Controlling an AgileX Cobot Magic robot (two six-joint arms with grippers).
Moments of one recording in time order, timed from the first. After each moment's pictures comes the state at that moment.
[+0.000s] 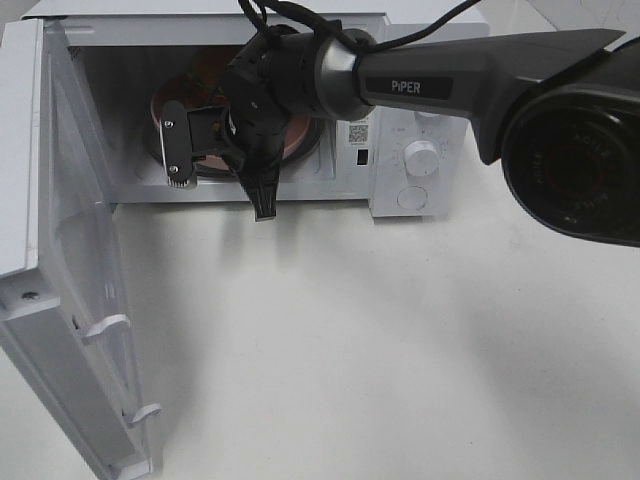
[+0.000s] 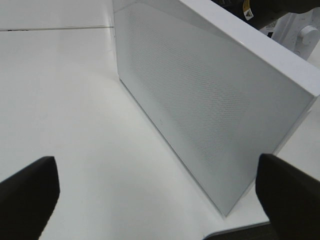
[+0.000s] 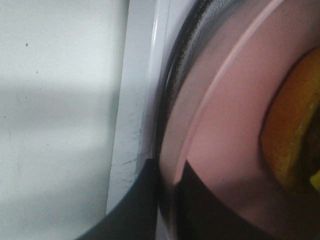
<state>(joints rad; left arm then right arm) -0.03 0.00 -0.52 -0.22 1.07 0.13 0.71 2.44 -2.02 -0.41 0.57 -0.82</state>
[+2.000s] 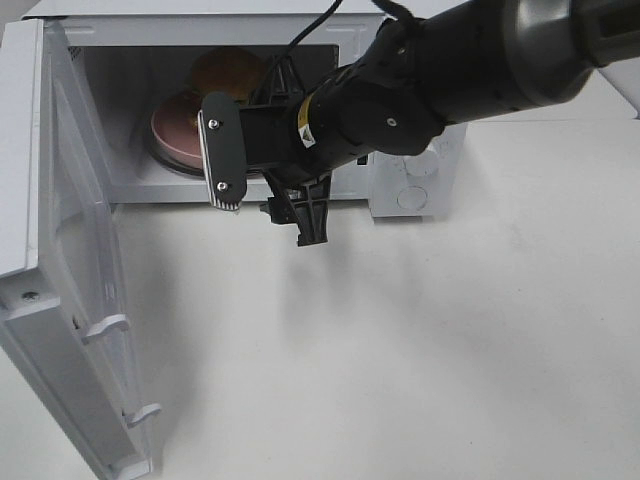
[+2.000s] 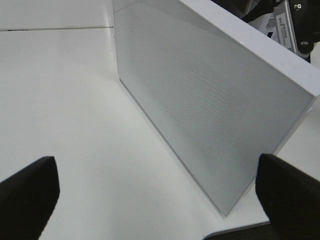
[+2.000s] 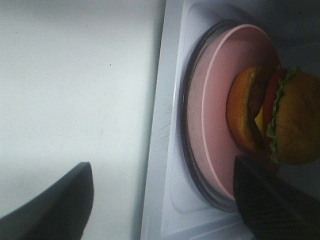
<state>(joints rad) -0.03 0.00 -0.52 -0.22 1.07 0.13 0.71 1.92 -1.23 -0.45 0.10 -0.75</state>
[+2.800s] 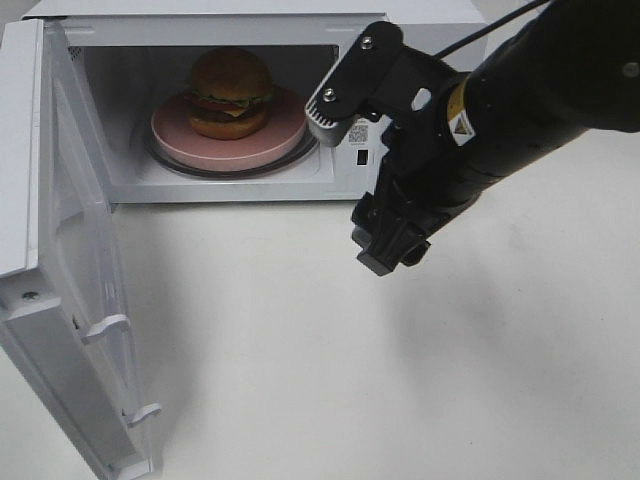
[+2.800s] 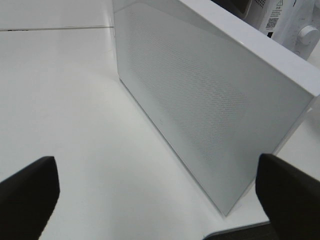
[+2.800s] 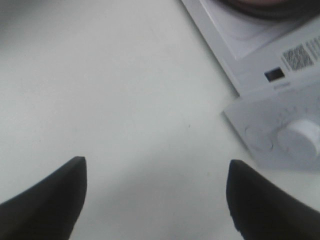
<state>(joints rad) -0.03 0.00 -0.52 -0.22 1.07 0.13 0.71 1.51 -0.96 -0.31 0.47 -0.05</state>
